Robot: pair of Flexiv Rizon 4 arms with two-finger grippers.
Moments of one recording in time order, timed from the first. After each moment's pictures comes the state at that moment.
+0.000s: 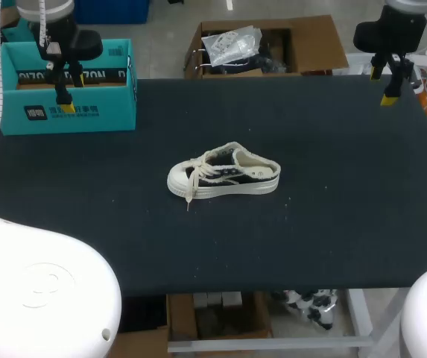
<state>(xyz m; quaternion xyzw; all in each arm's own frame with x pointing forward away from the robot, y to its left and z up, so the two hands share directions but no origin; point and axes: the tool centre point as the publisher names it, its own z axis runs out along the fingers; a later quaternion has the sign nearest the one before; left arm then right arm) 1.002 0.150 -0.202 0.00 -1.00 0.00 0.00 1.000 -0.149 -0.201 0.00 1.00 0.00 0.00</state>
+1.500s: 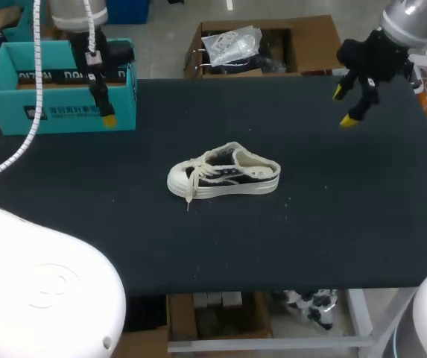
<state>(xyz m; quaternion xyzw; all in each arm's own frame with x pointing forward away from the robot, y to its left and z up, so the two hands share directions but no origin) 0.965 0.080 -0.224 0.22 -0.97 0.00 0.09 0.986 -0.065 -0.252 0.01 0.98 0.19 0.01</state>
